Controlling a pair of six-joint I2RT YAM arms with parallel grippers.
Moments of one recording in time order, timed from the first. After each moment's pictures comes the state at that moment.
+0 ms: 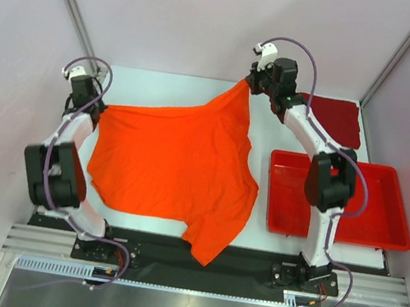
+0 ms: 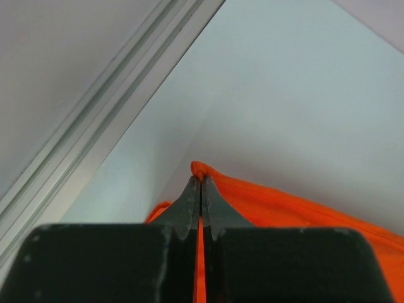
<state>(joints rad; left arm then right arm) 0.25 1.57 1.10 -0.04 -0.19 -0.30 0.35 2.00 1.79 -0.01 -0.22 -0.09</state>
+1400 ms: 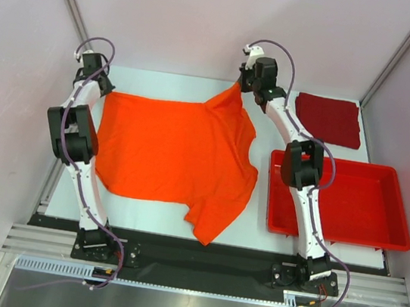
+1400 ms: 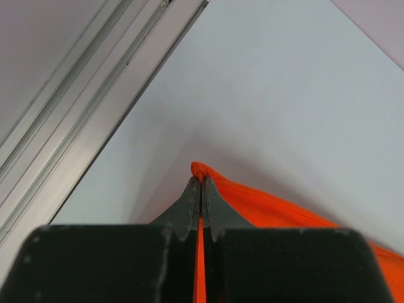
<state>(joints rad) 0.25 2.24 1.82 -0.28 -0.14 -0.38 0.35 2.57 2.43 -0.18 -0.12 -0.01</state>
